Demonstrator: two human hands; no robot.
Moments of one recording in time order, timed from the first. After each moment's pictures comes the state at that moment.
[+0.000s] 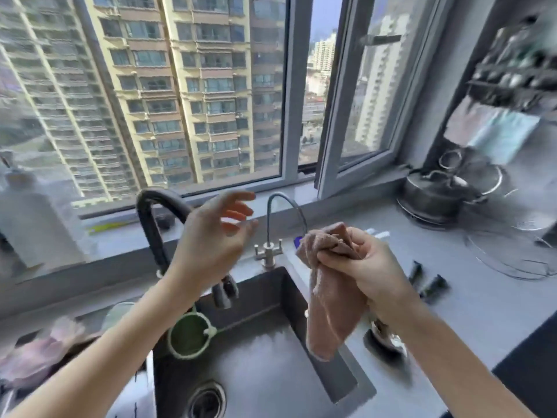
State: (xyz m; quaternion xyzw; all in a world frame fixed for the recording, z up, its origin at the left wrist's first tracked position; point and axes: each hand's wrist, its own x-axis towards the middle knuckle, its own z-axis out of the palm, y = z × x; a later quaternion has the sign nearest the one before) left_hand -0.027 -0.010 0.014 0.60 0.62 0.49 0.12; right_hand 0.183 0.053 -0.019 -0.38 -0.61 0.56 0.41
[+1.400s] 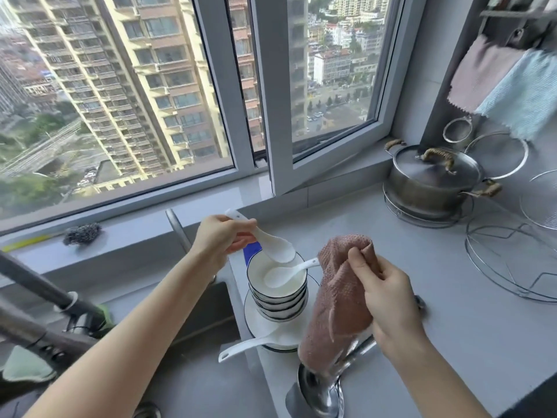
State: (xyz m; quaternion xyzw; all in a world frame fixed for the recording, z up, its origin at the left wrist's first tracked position) left_hand 0.113 0.249 -0.060 0.25 0.70 0.52 0.43; right_hand 0.346 0.242 -0.102 -0.49 -0.39 0.60 0.50
